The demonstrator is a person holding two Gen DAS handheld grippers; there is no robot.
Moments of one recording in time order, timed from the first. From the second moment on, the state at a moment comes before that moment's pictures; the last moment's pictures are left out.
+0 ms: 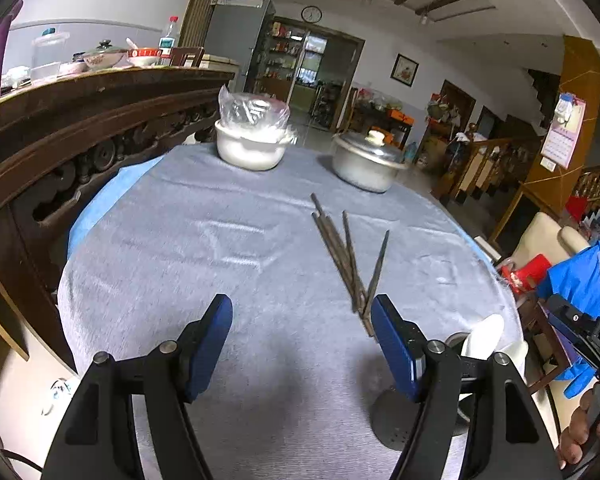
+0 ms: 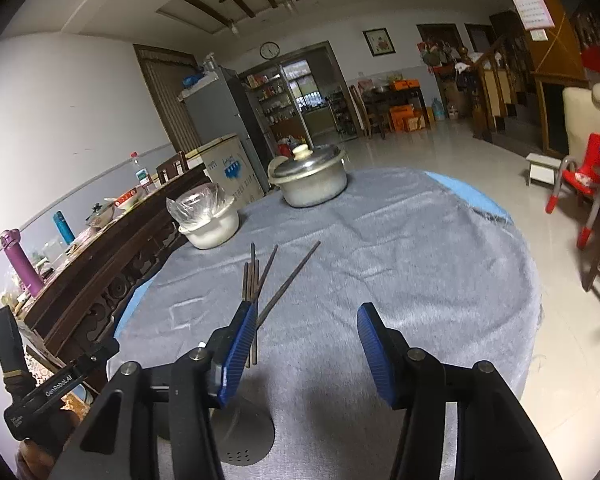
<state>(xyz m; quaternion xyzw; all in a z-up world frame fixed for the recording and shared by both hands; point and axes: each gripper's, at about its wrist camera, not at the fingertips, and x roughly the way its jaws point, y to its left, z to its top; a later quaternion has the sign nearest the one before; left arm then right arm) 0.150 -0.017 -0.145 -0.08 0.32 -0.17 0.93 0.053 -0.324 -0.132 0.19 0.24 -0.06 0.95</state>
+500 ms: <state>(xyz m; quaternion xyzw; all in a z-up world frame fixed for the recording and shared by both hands) 0.171 -0.009 -0.155 -0.06 0.34 -0.15 0.92 0.071 -0.335 -0.145 0.21 0.27 -0.06 0.94</state>
